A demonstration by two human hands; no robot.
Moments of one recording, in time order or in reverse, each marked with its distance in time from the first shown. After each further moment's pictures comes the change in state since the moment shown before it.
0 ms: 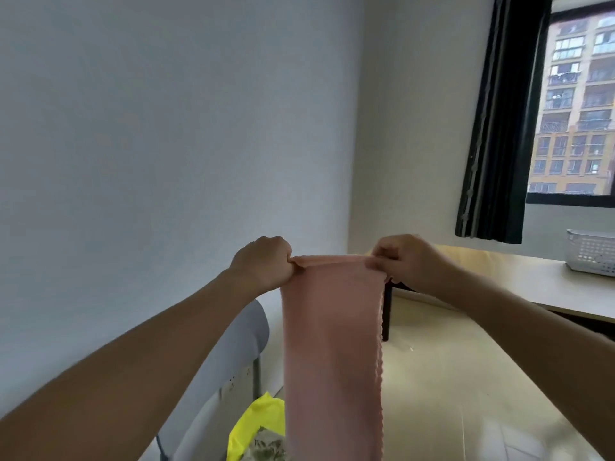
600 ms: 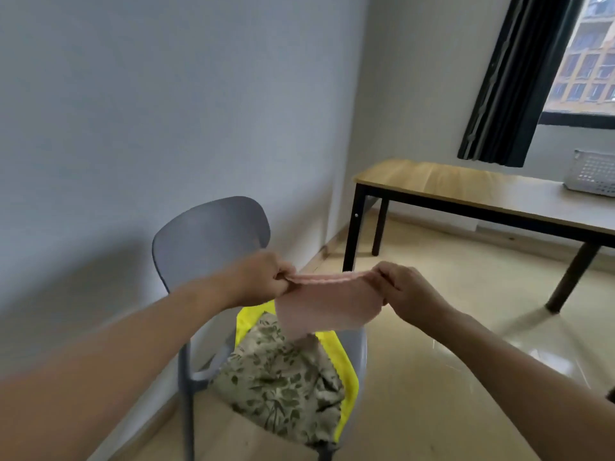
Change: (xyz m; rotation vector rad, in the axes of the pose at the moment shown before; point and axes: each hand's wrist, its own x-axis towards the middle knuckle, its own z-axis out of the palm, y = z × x) left_hand -0.121 -0.055 0.120 -0.225 -0.360 0.322; right_hand -0.142 0.053 0.134 0.024 -0.094 0.163
